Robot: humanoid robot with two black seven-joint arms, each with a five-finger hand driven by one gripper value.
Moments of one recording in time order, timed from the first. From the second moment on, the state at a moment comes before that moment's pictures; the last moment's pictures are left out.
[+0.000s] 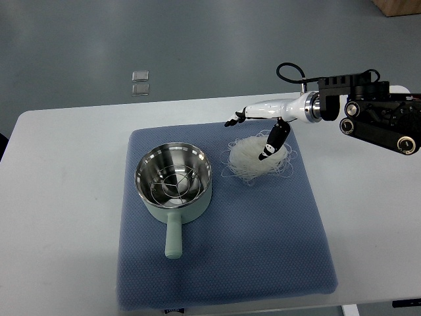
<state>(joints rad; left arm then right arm) -0.05 0.00 -0.08 -0.17 0.00 0.02 -0.01 1.27 -0.41 -0.11 1.01 -1.23 0.24 0.21</state>
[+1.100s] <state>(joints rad) -0.05 0.00 -0.08 -0.17 0.00 0.02 -0.01 1.22 -0.23 -0.26 0.83 -1.23 0.13 0.06</state>
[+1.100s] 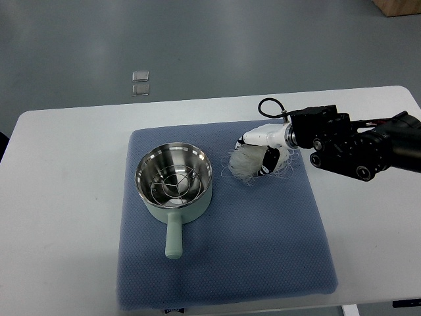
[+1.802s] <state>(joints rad) -0.05 0.00 -0.08 -0.17 0.00 0.02 -0.01 1.47 -0.37 -0.13 1.01 -1.16 0.08 0.07</state>
